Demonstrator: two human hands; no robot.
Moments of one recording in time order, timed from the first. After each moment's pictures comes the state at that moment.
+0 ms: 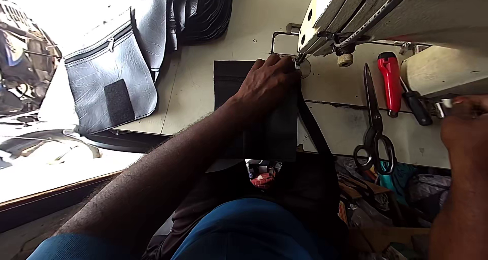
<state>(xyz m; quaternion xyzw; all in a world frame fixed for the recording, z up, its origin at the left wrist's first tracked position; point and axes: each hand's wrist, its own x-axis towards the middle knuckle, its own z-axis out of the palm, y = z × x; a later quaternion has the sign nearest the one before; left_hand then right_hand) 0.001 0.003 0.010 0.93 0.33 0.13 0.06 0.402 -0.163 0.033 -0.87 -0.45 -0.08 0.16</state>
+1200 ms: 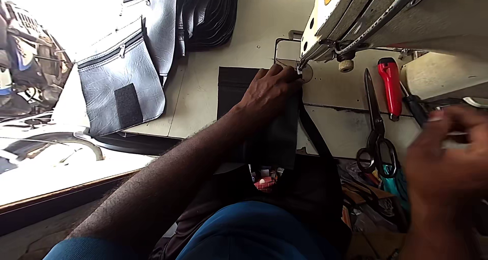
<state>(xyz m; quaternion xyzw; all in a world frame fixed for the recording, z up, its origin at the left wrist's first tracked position) -0.003 -0.007 0.008 0.93 0.33 0.14 0.05 0.265 -0.194 0.073 -0.78 -0.55 -0.12 0.27</state>
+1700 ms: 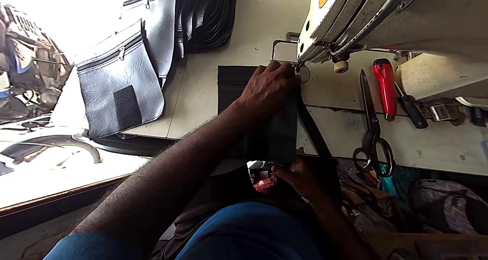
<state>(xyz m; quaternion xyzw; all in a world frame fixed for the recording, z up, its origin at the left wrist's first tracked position) 0.002 0.002 0.014 0.93 0.33 0.12 0.06 0.130 -0.223 -0.063 -0.55 -0.35 0.64 0.42</state>
